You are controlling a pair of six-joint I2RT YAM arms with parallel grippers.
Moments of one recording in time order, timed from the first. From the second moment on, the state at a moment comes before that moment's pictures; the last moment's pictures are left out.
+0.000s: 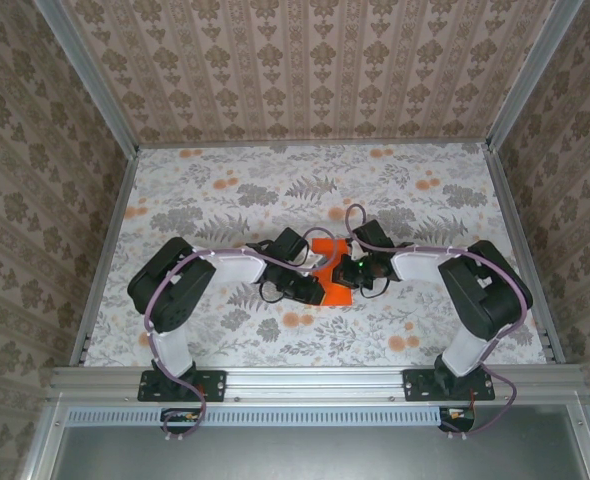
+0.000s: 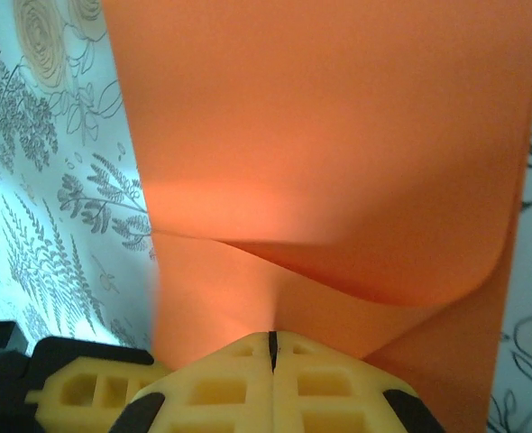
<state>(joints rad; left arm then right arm) -0.81 1.83 0.92 -0.23 0.63 -0.36 0.47 1.68 0.76 -0.13 -0.46 0.74</state>
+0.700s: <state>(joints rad) -0.80 1.82 0.89 -0.18 0.66 -0.38 0.54 1.70 0.75 -0.09 -0.48 0.73</state>
